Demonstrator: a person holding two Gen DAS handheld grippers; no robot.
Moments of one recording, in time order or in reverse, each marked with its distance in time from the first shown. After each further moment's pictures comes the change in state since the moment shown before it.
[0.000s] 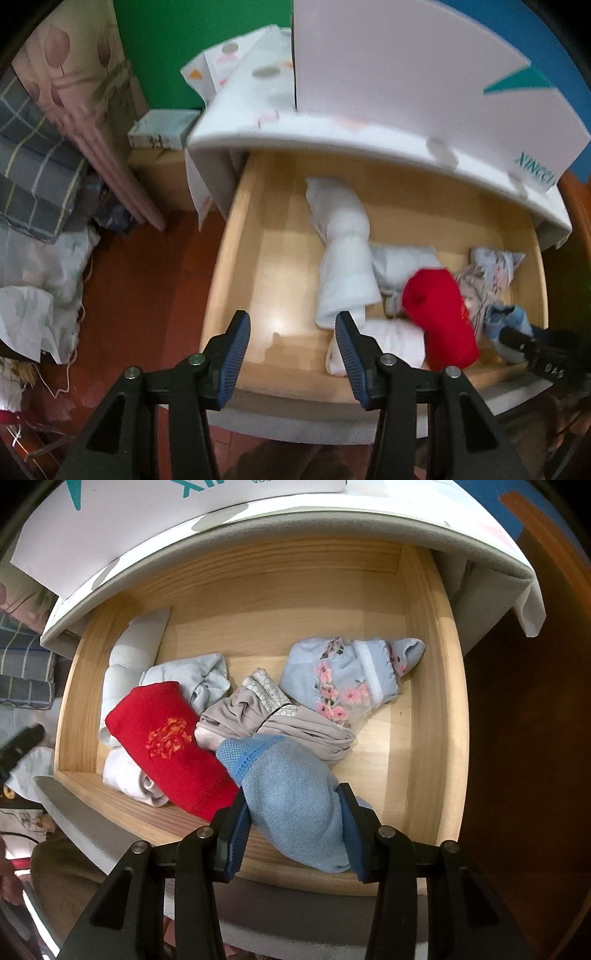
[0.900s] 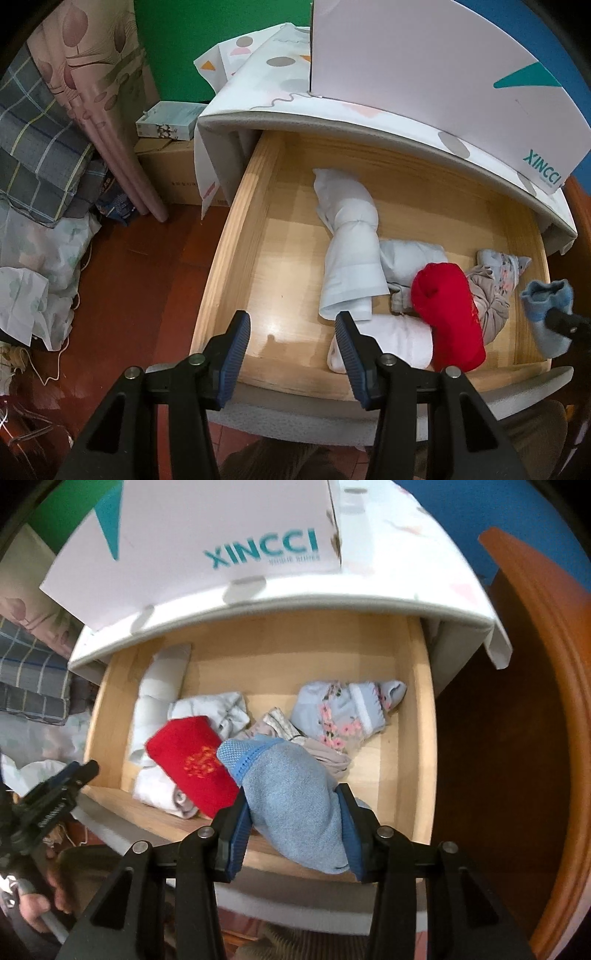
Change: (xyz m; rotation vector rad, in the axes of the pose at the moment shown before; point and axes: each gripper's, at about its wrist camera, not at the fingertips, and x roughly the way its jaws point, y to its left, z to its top) left arm 0.005 0.007 -0.013 -0.051 -0.033 -0.002; right arm -0.058 -0.003 0.005 0.015 -0.101 0.043
